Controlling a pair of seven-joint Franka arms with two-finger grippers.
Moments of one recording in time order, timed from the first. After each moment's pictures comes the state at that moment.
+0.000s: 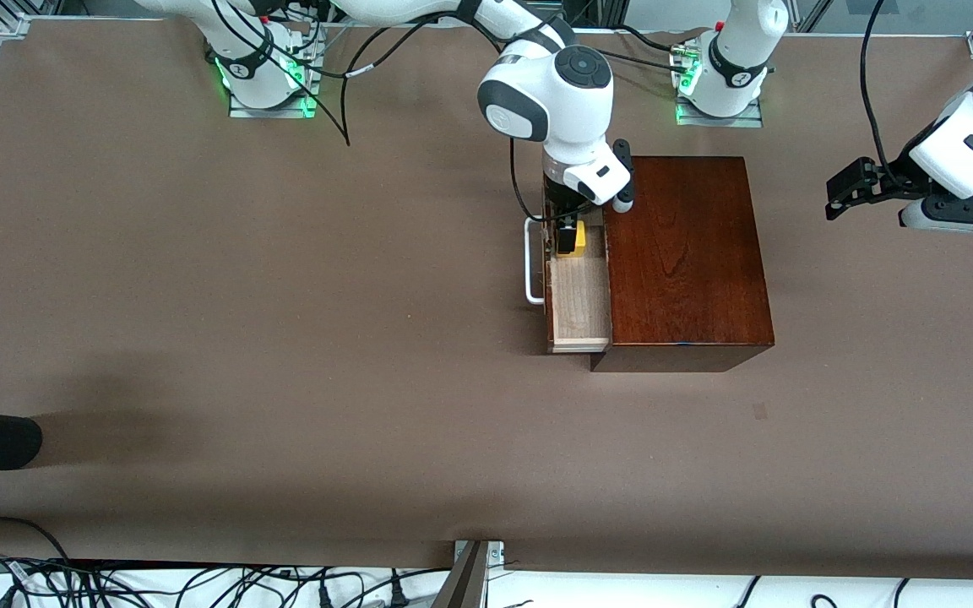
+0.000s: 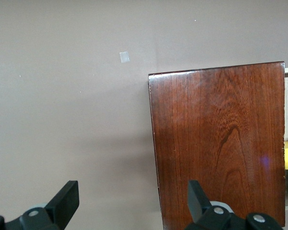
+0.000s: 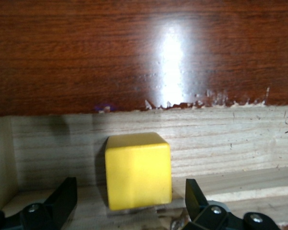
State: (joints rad) left arm 0.00 -0.04 -0.06 -1.71 -0.01 1.64 0.02; right arm 0.93 0.84 0.12 -1.10 -0.24 2.07 -0.44
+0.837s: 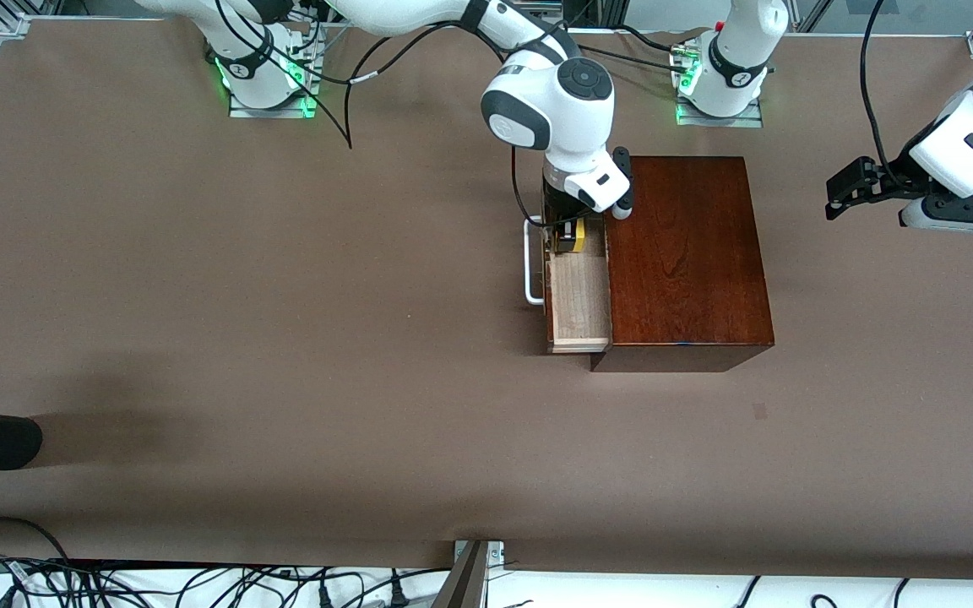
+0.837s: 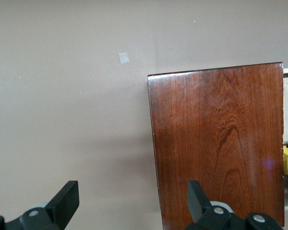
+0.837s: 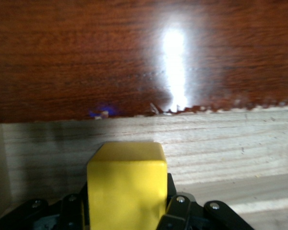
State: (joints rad) left arm 0.00 -0.04 -0.06 -1.70 -0.01 1.64 0.02; right arm 0.94 0.87 0.12 -1.06 -0.24 2.02 -0.43
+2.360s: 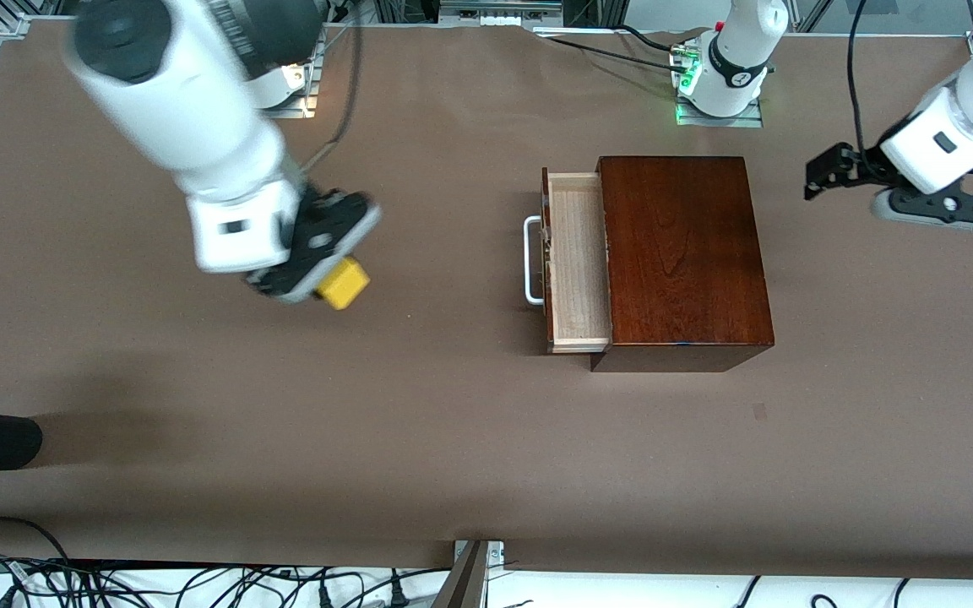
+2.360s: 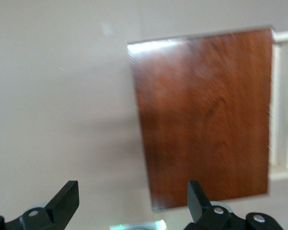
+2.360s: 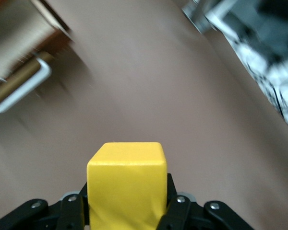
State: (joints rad) left arm -0.03 -0.03 -0.07 -1.69 -0.07 1.49 0.02; right arm 0.38 0.43 0.05 -1.10 0.03 1.64 -0.41
